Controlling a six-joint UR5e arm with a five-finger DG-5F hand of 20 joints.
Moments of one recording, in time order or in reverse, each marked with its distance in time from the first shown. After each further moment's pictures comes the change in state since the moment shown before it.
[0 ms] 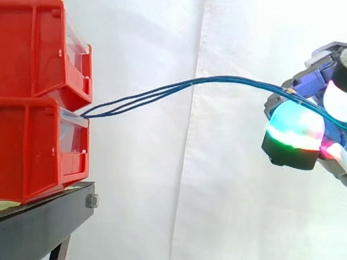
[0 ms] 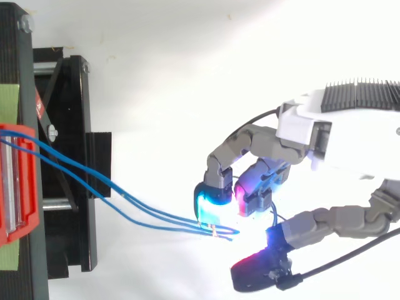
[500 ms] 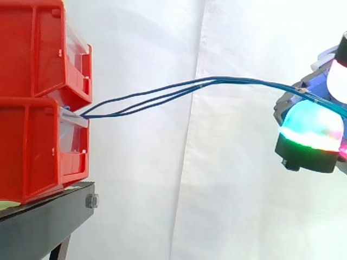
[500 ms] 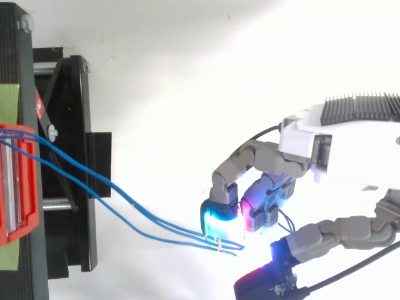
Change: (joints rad) arm 0.000 0.002 0.000 -0.027 -0.041 0.044
